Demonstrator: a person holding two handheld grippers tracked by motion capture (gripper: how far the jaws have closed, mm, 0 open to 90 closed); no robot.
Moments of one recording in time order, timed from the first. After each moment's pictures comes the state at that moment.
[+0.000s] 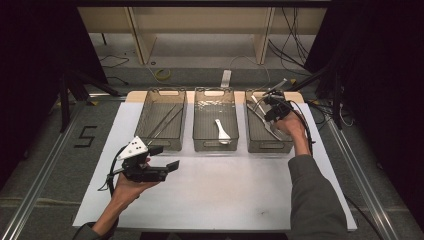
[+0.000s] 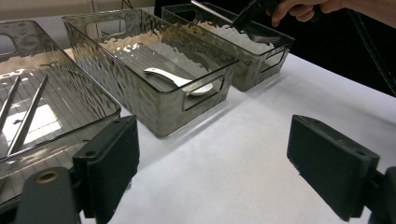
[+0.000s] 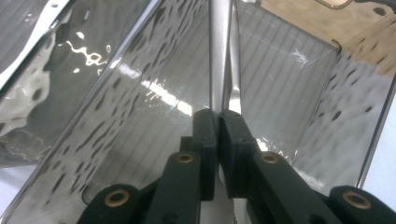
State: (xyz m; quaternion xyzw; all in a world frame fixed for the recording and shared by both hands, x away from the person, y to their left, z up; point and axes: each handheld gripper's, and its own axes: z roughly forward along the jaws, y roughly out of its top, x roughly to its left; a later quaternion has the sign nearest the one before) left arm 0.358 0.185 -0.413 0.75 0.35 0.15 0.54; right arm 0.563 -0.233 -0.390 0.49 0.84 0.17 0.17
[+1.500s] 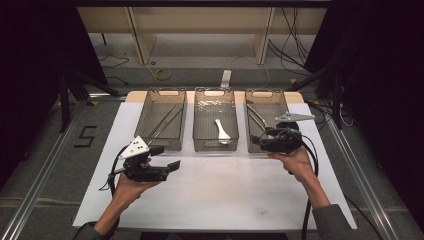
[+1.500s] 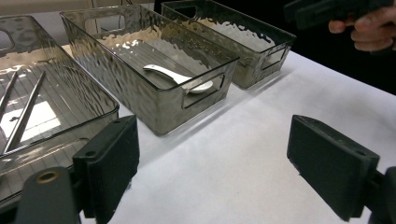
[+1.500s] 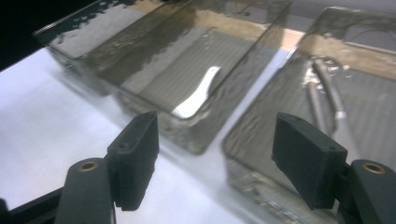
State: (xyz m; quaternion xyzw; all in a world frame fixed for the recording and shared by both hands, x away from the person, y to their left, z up) left arm 0.360 0.183 -0.414 0.75 0.36 0.14 0.54; right arm 0.428 -0.235 -0.384 0.42 0.78 0.44 0.16
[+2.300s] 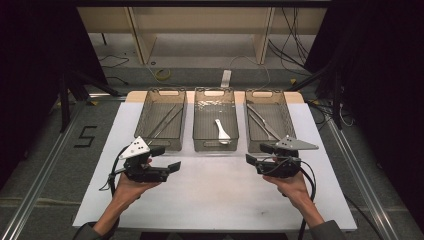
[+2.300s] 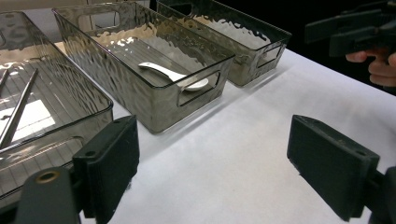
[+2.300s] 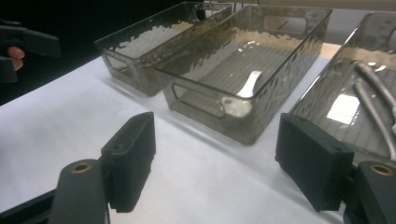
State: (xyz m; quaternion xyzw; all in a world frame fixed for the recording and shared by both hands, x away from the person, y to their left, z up) left arm 0.360 0.183 -0.415 0.75 0.36 0.13 0.54; right arm 0.371 -0.227 -0.412 0.39 0.75 0.51 0.15
